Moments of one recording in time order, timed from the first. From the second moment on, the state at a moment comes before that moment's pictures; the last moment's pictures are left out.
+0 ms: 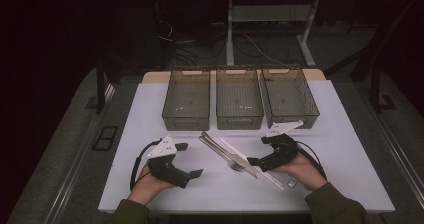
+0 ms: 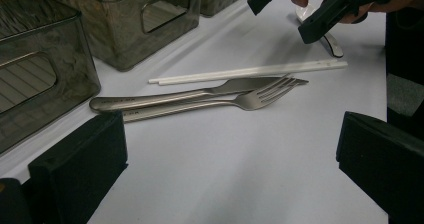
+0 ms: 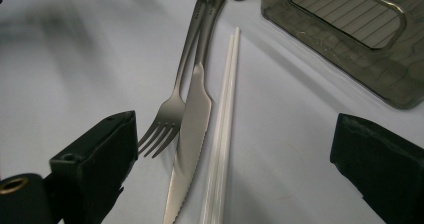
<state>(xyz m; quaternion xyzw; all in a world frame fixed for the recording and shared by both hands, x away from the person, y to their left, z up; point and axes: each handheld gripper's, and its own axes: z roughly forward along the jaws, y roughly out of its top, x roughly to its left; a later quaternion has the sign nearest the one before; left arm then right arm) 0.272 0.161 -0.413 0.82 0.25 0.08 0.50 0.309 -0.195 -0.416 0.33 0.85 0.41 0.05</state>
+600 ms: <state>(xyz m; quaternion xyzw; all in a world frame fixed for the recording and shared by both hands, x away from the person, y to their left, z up) 0.272 0.161 -0.413 0.82 0.25 0.08 0.50 0.310 -0.202 -0.417 0.34 0.86 0.38 0.04</state>
